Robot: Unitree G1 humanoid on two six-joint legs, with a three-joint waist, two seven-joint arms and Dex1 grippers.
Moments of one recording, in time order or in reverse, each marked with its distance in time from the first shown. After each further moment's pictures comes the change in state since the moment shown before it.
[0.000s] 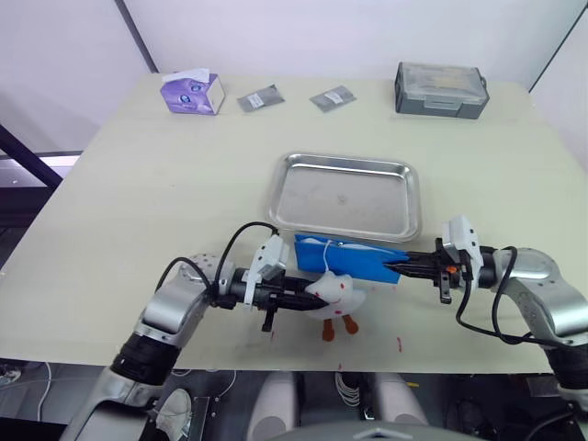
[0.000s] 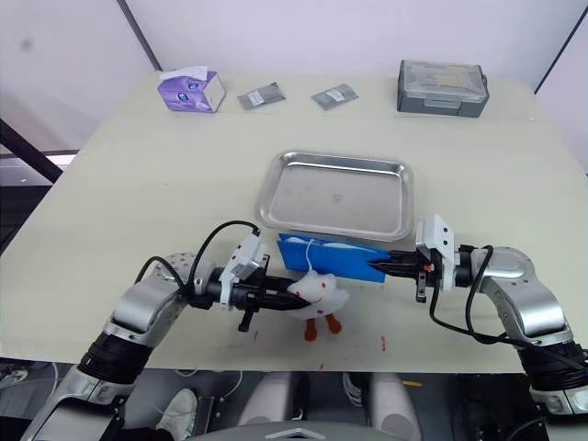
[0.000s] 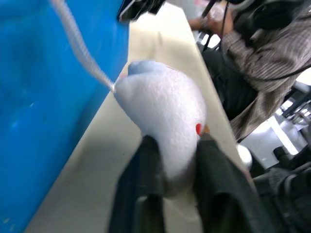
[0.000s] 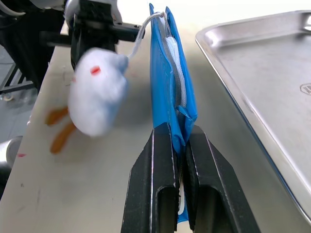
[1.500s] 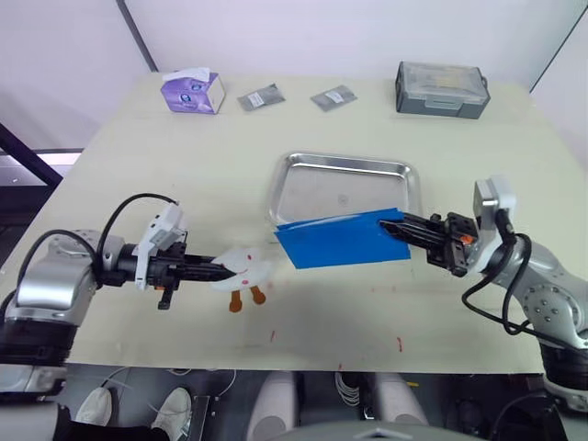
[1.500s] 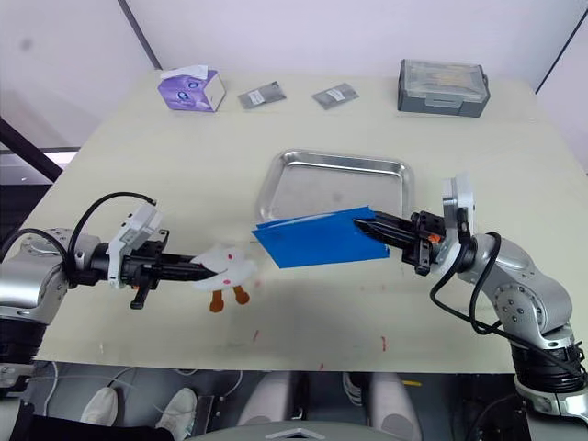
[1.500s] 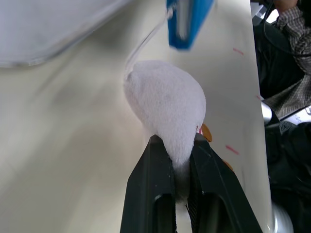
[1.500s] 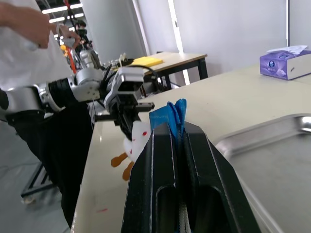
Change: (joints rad) left arm -0.057 0.301 0.216 0.277 -0.014 -0.007 -0.164; right arm -0.043 0.110 -0.131 -0.193 0.350 0.215 -0.147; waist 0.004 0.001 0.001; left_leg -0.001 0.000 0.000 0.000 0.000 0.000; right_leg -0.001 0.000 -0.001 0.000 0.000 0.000
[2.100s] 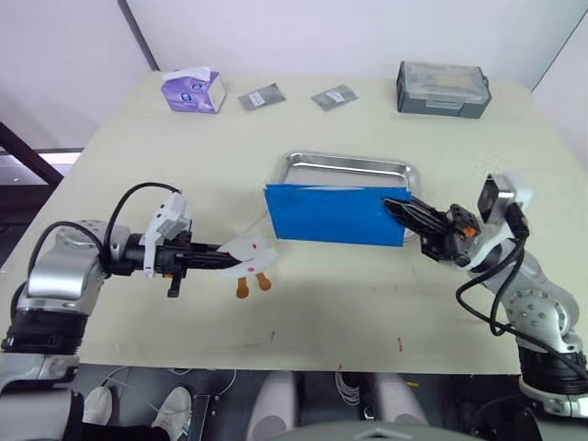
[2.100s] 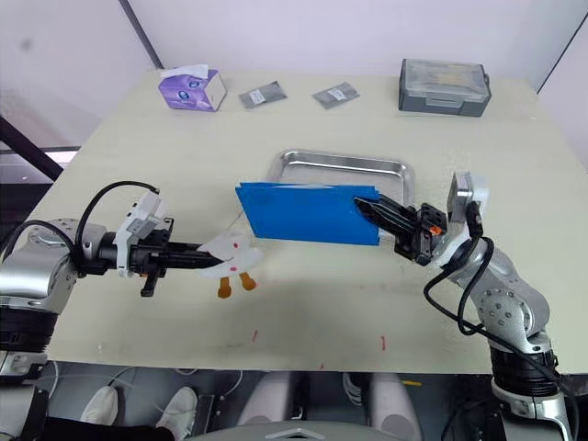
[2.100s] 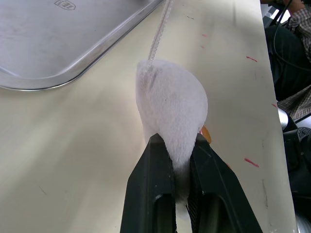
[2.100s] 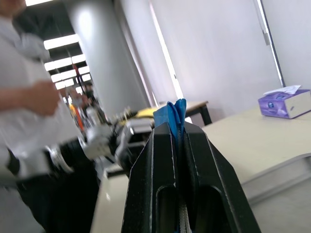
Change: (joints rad) left arm -0.032 -0.012 -0.002 0.014 0.027 0.000 -0.001; right arm 0.030 0.172 -0.064 0.003 0.229 0.021 -0.139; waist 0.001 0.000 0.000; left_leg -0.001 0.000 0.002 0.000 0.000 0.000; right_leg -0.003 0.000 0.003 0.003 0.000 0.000
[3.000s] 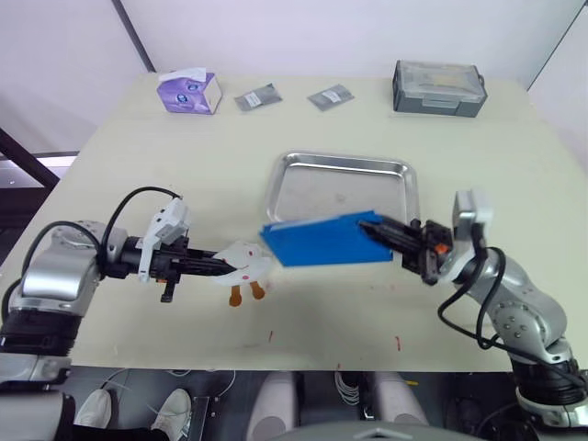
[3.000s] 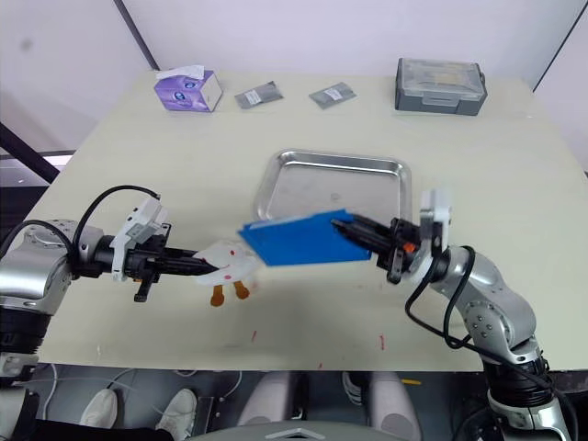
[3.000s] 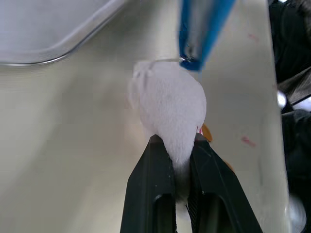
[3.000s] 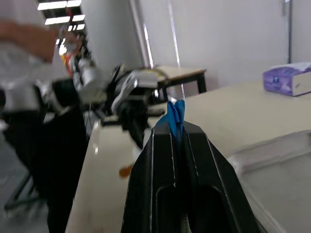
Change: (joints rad) left arm -0.042 0.068 -0.047 0.065 0.046 -0.016 -0.029; right arm 0.040 -0.063 0.202 -0.017 -0.369 -0.226 0.111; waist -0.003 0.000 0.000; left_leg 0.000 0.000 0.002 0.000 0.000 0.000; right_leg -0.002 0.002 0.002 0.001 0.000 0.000
